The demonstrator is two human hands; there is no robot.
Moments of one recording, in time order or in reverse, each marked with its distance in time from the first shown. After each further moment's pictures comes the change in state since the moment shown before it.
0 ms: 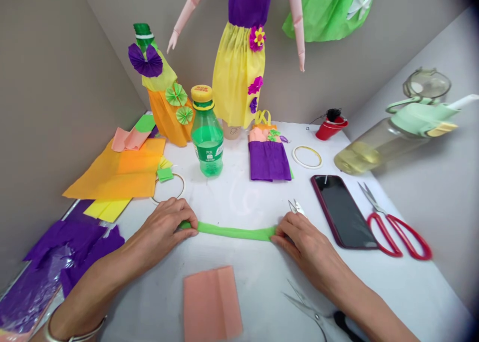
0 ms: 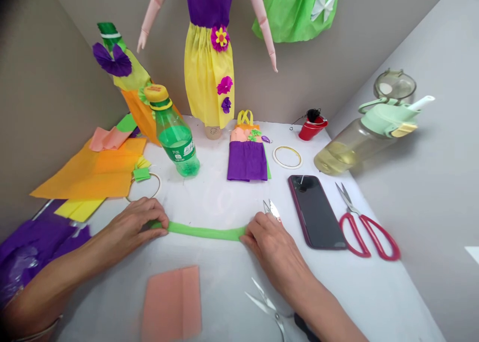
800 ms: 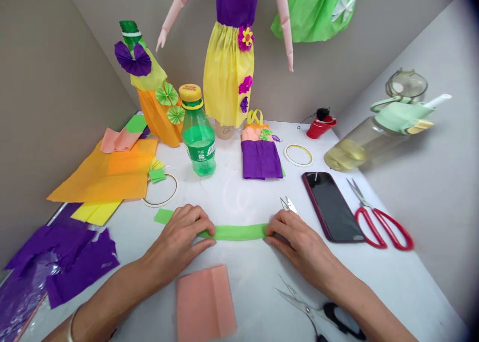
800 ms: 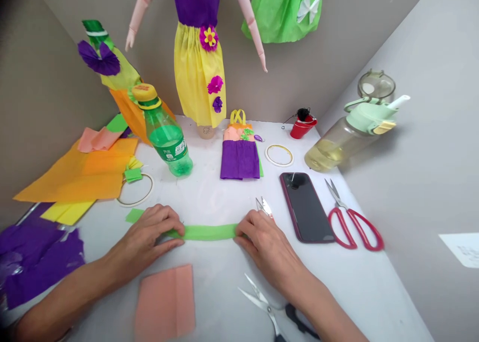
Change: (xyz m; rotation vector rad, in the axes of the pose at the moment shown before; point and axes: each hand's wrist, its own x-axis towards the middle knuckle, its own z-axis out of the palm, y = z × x) left_hand 0.007 0.031 0.032 -0.024 0.101 0.191; right_hand -0.004 0.002 -0.007 0.081 0.011 -0.098
